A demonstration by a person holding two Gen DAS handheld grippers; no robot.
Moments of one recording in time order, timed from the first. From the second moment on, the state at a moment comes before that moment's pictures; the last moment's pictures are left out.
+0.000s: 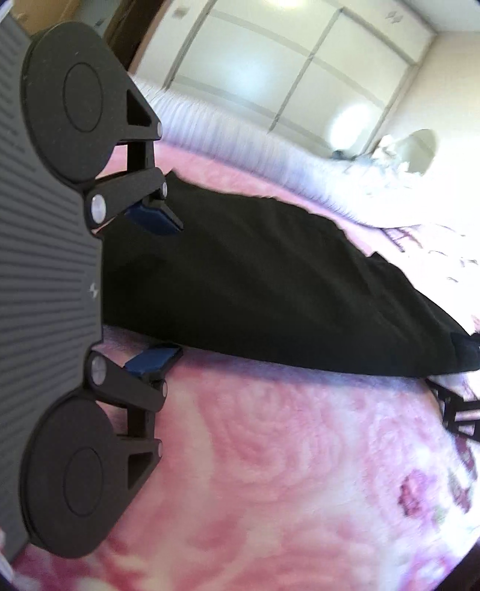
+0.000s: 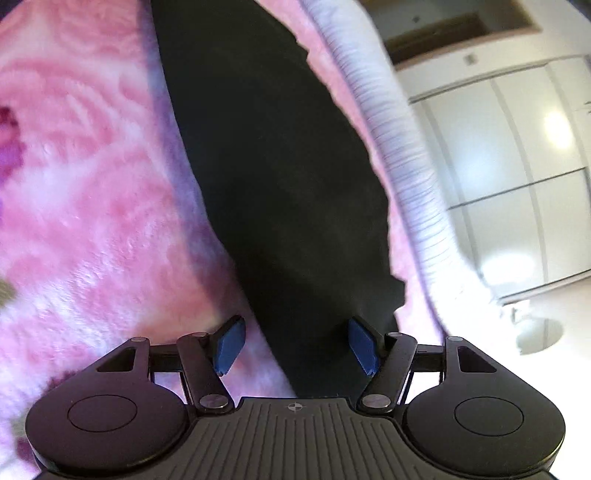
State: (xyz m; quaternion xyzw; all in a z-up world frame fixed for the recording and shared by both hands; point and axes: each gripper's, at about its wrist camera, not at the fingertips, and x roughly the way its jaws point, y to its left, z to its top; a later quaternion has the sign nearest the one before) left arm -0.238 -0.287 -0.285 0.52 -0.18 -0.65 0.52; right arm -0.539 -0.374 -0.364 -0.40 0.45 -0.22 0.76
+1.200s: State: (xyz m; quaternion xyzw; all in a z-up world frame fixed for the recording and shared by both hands) left arm -0.245 -0.290 -0.261 0.60 -0.18 -0.59 0.51; right arm -0.588 -0.384 -0.343 -0.40 0.45 -0.23 0.77
